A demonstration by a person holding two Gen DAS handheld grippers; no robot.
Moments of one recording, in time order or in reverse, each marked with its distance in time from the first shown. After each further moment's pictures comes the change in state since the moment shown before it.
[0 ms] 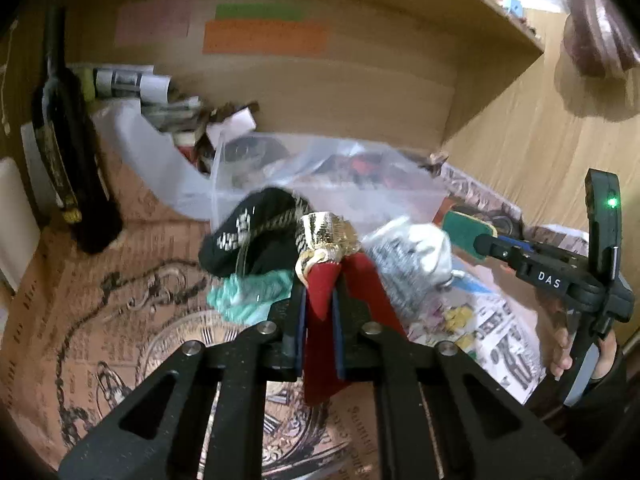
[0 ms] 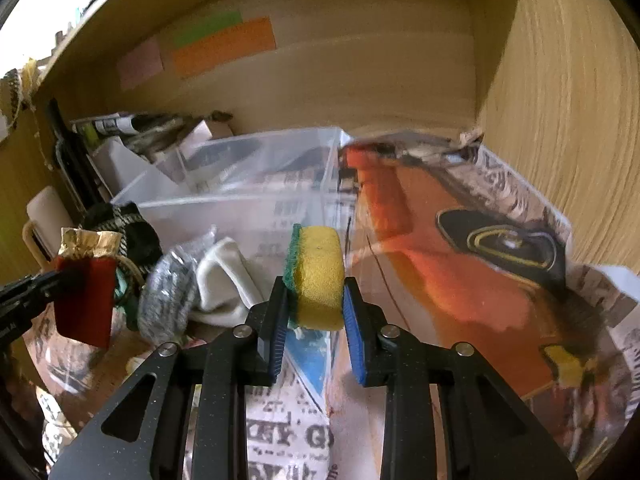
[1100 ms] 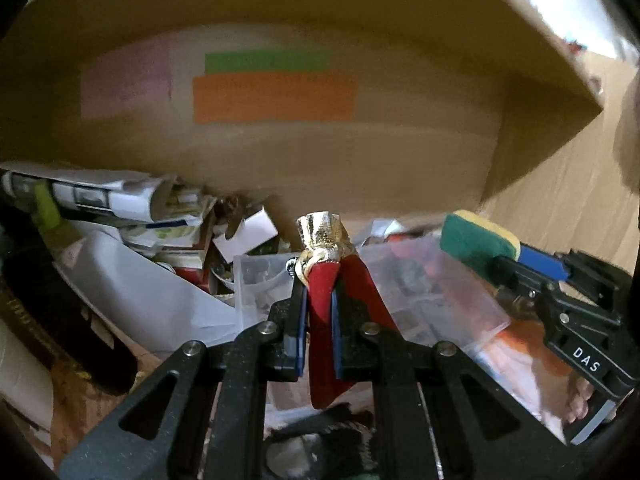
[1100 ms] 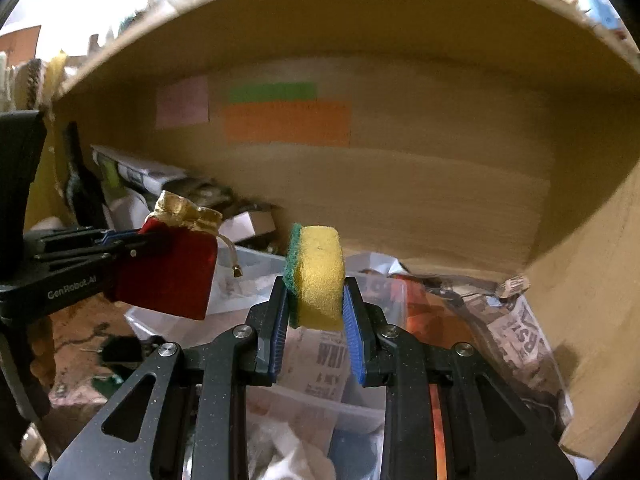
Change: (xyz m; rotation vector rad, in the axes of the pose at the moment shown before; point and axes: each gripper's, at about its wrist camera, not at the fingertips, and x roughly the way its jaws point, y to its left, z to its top) left arm 0.074 0.040 0.129 0.051 -0.019 0.057; right arm 0.037 0.061 0.108 -0.215 -0.150 0.020
